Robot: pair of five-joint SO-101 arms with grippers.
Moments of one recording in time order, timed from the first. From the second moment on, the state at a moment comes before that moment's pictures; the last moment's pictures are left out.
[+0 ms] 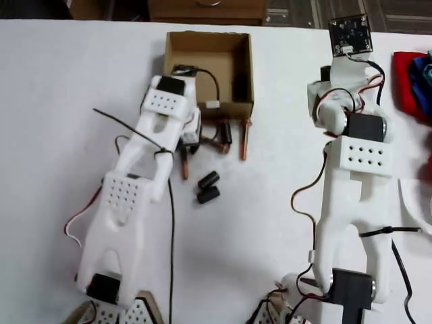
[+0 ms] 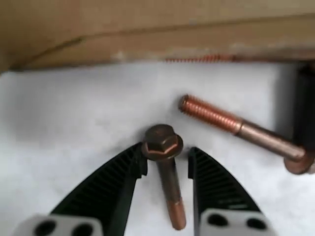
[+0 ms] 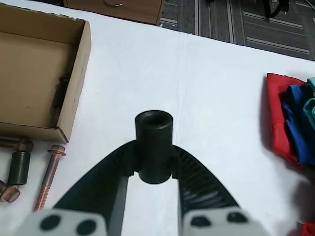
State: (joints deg) left arm 8.4 59.9 -55.5 93.6 13.5; right arm 5.4 -14.8 10.5 50.8 17.4
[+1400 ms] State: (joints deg) left arm 11.0 -13.7 -26.4 92.7 15.1; right arm -9.3 -37.0 41.8 29.4 8.9
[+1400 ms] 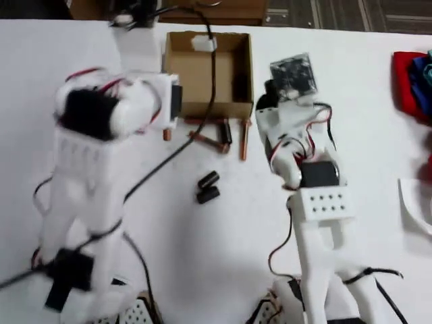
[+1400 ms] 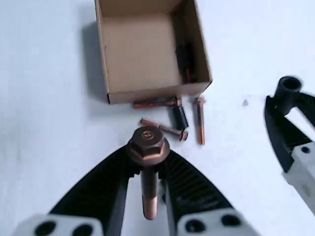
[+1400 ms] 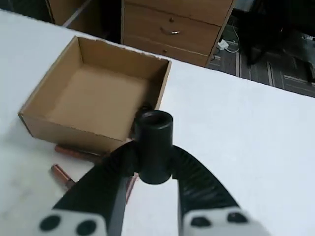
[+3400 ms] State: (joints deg) left arm 20.3 -36.9 26.5 20.3 12.4; right arm -24.7 -51.0 66.5 -4.0 4.2
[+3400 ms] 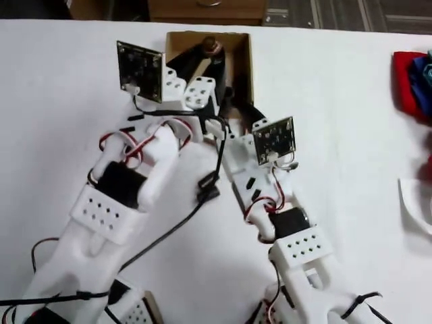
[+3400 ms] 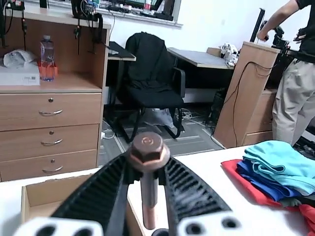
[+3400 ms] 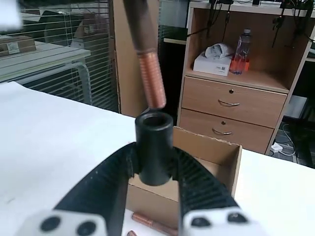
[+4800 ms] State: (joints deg) left arm 21.7 -43.8 32.7 23.1 12.1; right arm -24.4 -50.5 66.7 -4.0 4.3
